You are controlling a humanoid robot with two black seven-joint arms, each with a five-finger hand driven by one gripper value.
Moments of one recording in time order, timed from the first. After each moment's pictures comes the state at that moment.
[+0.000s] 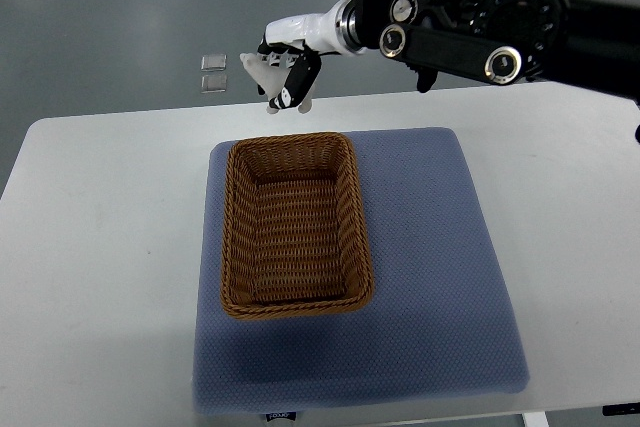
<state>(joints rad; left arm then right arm) -0.08 0.00 -0.17 -0.24 0.04 -0.02 0.14 1.62 -0.07 -0.15 0.90 -0.69 0.25 -0.22</state>
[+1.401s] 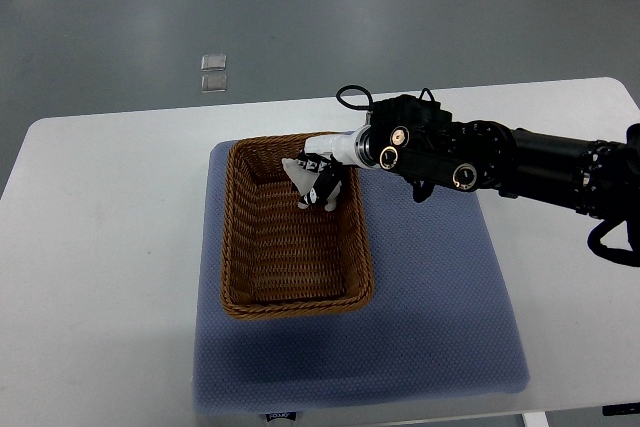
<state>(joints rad) -0.07 0.00 -0.17 -0.24 0.04 -0.02 0.14 1.28 0.00 -0.14 0.76 -0.71 0.19 -0.22</state>
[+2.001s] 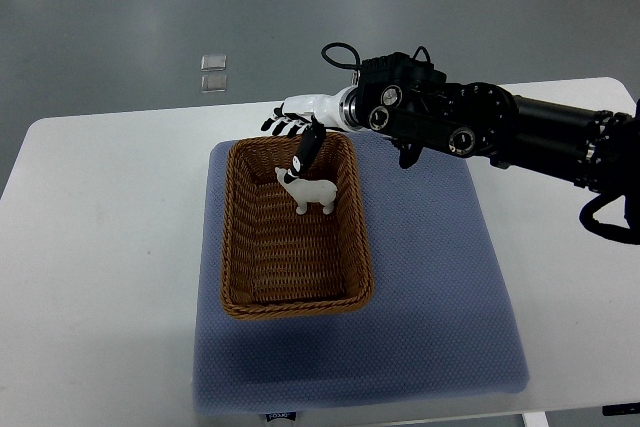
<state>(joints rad) -0.07 0.00 -0.17 -0.24 0.04 -0.02 0.14 1.37 0.00 0.00 0.76 -0.69 0.20 -0.22</state>
